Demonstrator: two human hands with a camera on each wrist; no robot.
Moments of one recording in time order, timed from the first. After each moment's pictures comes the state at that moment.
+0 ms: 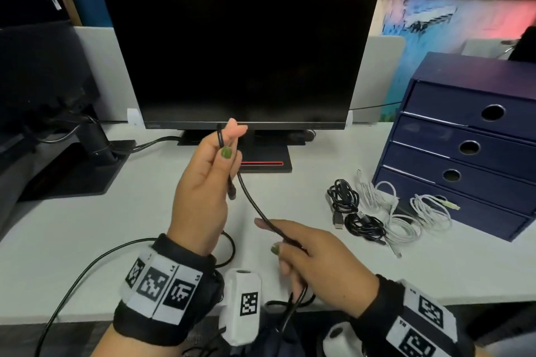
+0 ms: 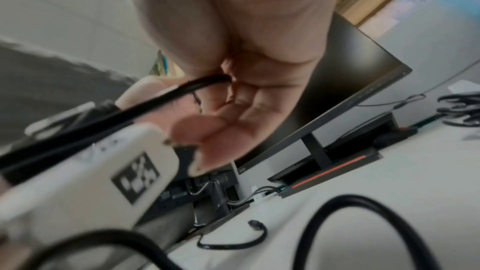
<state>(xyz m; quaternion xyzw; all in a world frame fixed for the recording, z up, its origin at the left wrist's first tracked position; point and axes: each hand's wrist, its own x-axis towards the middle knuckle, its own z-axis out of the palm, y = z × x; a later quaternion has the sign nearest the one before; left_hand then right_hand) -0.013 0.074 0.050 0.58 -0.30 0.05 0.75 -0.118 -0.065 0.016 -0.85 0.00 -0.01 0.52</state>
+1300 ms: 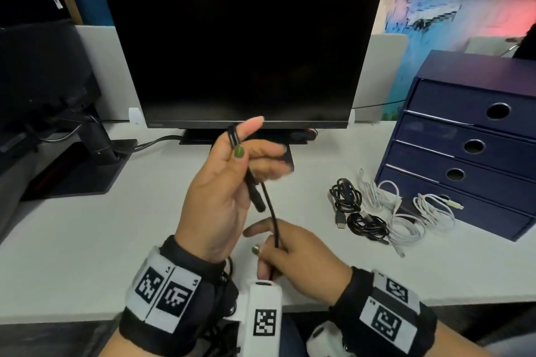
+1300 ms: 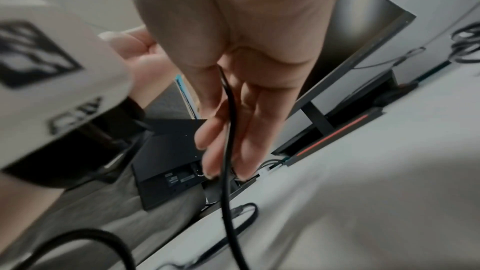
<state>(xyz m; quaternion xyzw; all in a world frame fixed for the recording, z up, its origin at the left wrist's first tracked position) -0.030 0.066 0.063 0.44 -0.36 -0.10 0.82 -0.094 -0.051 0.002 -0.84 -0.01 0.02 0.55</state>
